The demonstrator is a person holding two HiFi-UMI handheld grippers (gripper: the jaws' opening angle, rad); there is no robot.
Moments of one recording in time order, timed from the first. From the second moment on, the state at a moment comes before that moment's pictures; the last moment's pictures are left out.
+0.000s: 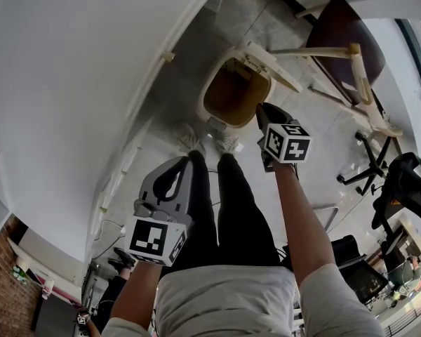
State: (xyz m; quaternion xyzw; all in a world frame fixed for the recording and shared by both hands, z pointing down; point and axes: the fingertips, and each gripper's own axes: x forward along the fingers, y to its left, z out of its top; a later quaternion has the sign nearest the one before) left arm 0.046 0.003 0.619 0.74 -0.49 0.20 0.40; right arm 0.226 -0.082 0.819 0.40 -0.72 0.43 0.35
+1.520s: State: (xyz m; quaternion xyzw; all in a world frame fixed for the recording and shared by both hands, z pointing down) left arm 0.034 -0.030 0.503 0.76 -0.54 0.16 0.32; right arm 0.187 -0.095 0.652 0.34 -0.80 0.38 0.31
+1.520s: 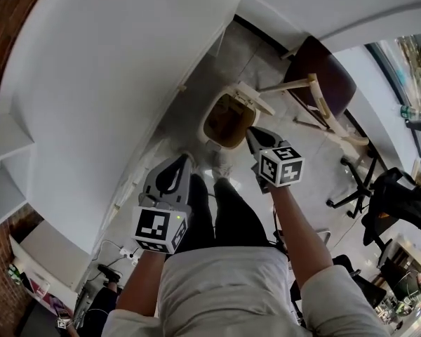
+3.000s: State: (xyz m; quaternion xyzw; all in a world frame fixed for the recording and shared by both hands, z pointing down) left arm 0.030 -0.030 0.369 0.79 -0.55 0.14 0.24; right arm 0.136 -0.070 0.383 0.27 -0.90 0.27 0.20
